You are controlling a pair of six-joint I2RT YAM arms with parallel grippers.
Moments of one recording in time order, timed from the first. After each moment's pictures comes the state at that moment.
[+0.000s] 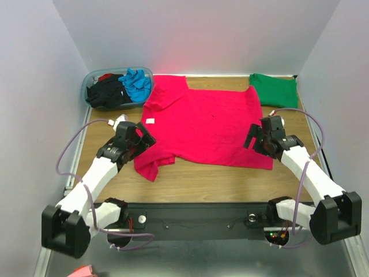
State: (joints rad) left arm -0.31 0.97 0.70 -0.46 -0.10 -0.84; right arm 0.22 1.11 0.81 -0.65 0.21 0.56
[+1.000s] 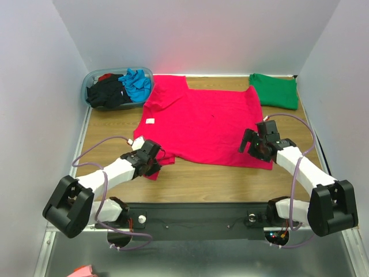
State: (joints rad) left arm -0.60 1.19 0.52 -0.40 -0.23 -1.06; right arm 0.22 1.20 0.70 -0.49 0.08 0.56
